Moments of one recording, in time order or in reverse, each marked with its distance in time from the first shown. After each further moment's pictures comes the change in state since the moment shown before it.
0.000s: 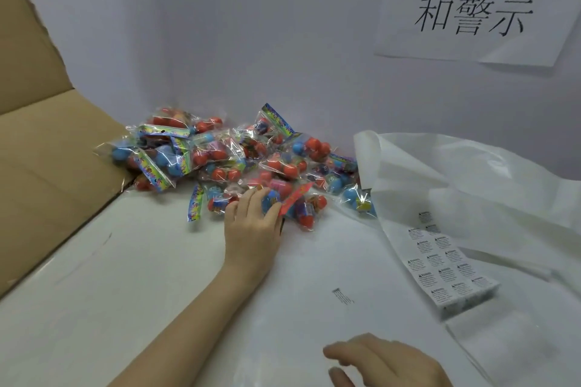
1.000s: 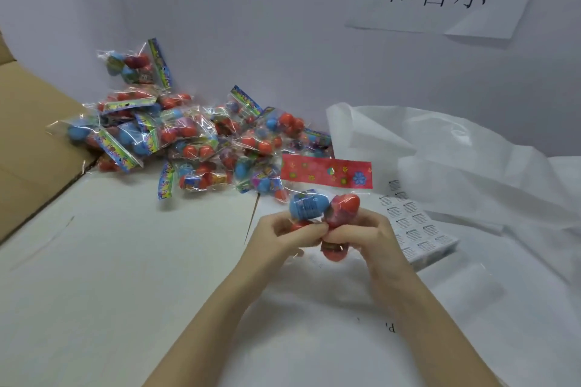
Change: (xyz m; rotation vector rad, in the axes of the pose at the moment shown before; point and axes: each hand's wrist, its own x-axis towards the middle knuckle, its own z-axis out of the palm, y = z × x) left_hand -0.012 0.058 -0.054 -1.462 -0.740 -0.688; right_hand 0.067 0.050 -0.018 1.164 0.053 0.753
